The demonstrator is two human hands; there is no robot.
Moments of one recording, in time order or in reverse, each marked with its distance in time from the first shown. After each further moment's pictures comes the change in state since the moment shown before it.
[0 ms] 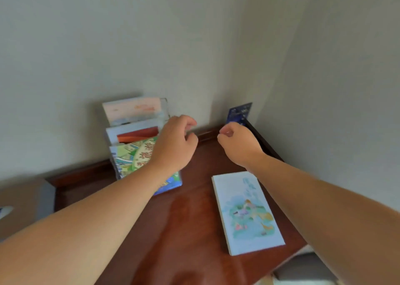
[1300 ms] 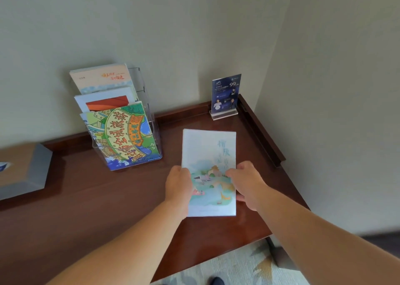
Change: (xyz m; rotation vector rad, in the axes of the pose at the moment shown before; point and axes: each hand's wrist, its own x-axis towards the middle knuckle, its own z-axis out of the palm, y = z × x) left_hand -0.117 0.036 0.144 -0.477 0.132 -1.151; right_hand -0.056 0.159 -0.005 0.449 -0.264 0.611
